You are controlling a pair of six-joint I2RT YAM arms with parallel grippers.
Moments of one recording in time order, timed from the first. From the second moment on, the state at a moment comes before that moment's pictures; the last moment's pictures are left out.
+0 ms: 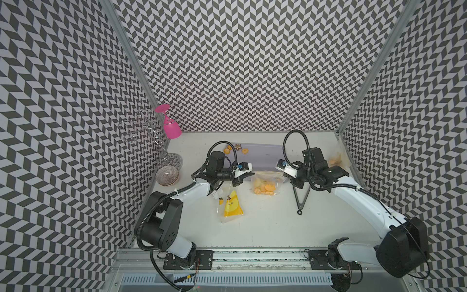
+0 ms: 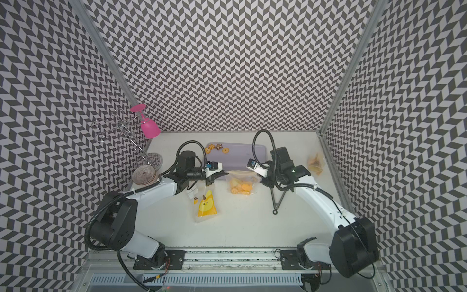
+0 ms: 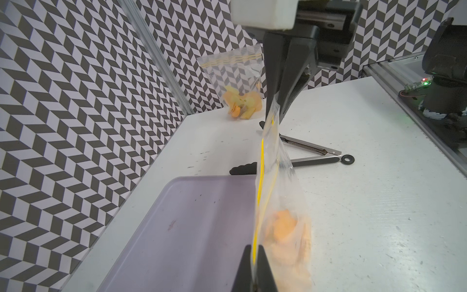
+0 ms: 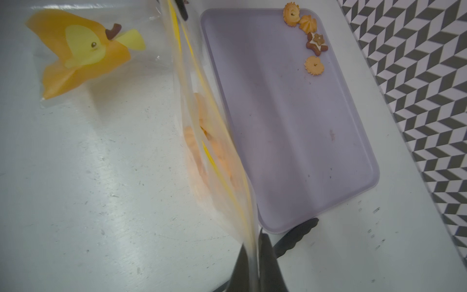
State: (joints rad) left arm -0.41 1.54 0.85 0.23 0.90 0.70; right arm 0.39 1.31 1.04 -0.58 -0.32 -0.79
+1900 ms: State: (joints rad) left arm -0.41 1.54 0.85 0.21 0.90 0.71; right arm 0.48 1.37 1.07 -0.54 -0.34 -0.81
